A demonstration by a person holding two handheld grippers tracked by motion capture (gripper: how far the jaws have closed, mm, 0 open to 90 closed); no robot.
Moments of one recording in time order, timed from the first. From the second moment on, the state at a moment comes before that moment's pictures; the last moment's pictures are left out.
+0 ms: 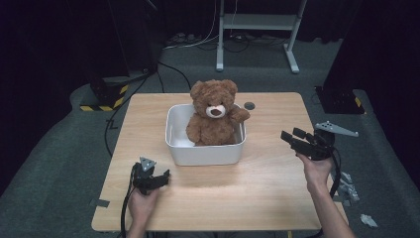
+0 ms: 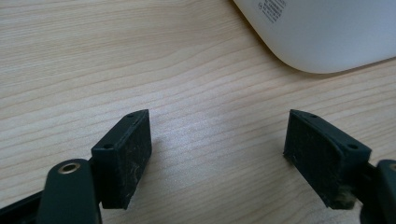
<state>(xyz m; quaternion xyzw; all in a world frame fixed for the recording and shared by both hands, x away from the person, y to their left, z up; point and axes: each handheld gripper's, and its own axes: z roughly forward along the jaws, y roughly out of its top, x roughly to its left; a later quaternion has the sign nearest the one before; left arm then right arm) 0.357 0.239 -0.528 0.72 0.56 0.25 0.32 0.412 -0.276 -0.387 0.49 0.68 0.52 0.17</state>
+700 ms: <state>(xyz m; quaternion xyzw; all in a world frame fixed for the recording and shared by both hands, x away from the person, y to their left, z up) 0.357 0.239 -0.528 0.72 0.56 0.25 0.32 0.410 -0.284 -0.413 0.51 0.67 0.51 0.16</state>
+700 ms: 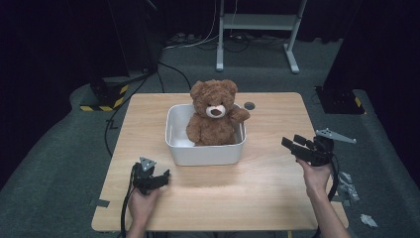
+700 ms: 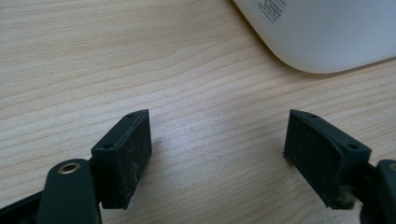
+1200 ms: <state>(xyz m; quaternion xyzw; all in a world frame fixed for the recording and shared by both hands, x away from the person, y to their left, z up) 0.357 0.239 -0.528 0.72 0.56 0.25 0.32 0.408 -0.283 -0.431 0.52 0.68 0.49 0.16</state>
